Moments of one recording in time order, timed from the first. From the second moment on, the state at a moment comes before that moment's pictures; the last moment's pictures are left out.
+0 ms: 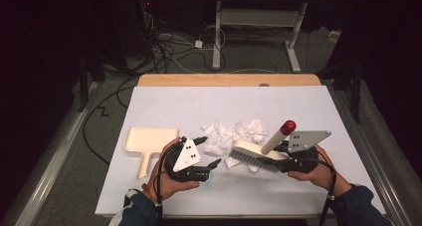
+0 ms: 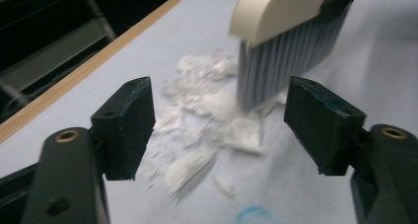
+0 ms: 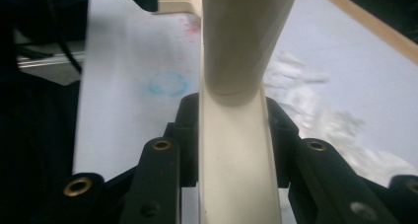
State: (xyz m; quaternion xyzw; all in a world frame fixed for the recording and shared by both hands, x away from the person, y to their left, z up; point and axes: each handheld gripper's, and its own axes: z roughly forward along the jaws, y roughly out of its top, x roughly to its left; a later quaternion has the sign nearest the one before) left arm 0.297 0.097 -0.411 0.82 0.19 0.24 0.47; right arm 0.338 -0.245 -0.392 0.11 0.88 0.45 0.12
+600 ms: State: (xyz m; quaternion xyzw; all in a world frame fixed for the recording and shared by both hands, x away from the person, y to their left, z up) left arm 0.275 0.165 -0.450 0.82 0.28 0.31 0.39; right arm 0.356 -0.267 -0.383 0.18 0.85 0.45 0.18
